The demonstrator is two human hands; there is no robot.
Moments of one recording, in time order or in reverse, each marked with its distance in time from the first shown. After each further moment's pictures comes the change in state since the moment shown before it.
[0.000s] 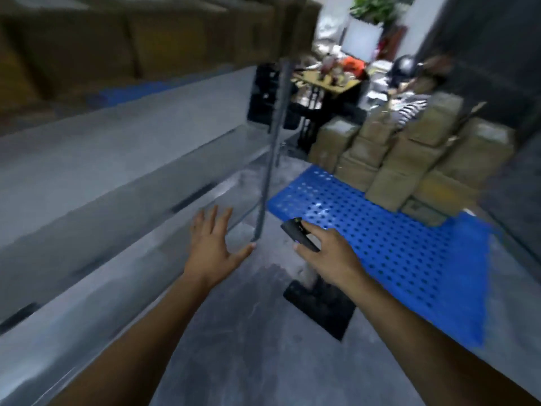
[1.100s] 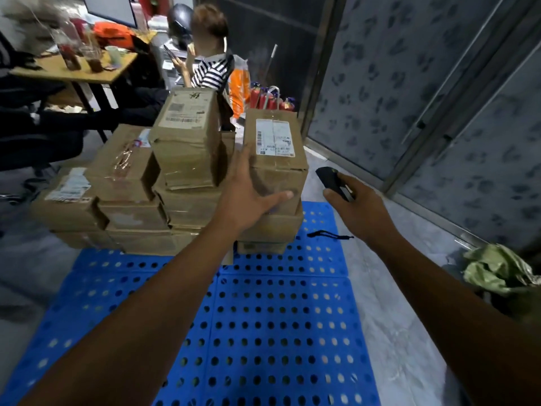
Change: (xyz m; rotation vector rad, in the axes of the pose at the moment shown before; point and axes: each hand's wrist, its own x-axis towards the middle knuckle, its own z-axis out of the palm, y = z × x) left_hand 0.392 0.514 0.395 -0.670 -0.486 0.440; right_hand 0.177 0.425 -0.384 0.055 0.699 0.574
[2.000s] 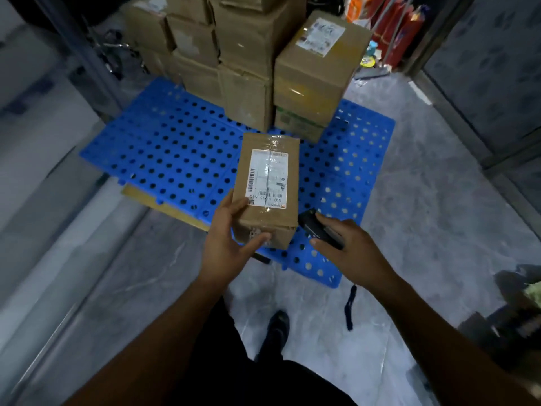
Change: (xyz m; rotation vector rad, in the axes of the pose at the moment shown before) left_hand -0.387 -0.008 0.131 0.107 0.400 -0.349; right_hand -0.215 0.187 -0.011 0.073 -0.808 -0.251
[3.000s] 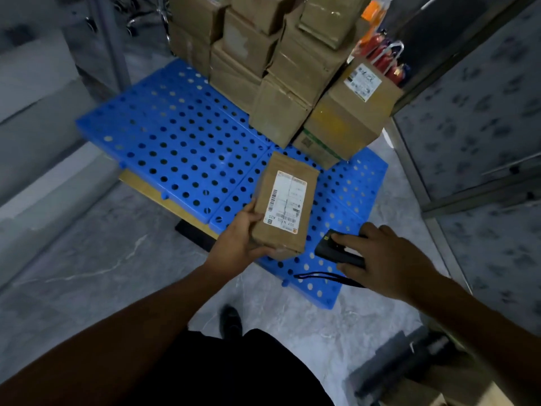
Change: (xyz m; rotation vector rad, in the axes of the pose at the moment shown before) left_hand 0.040 -0.085 -0.024 -0.085 -0.205 0.078; right_hand 0.022 -0.126 -0.033 -1.086 -0.299 -0.038
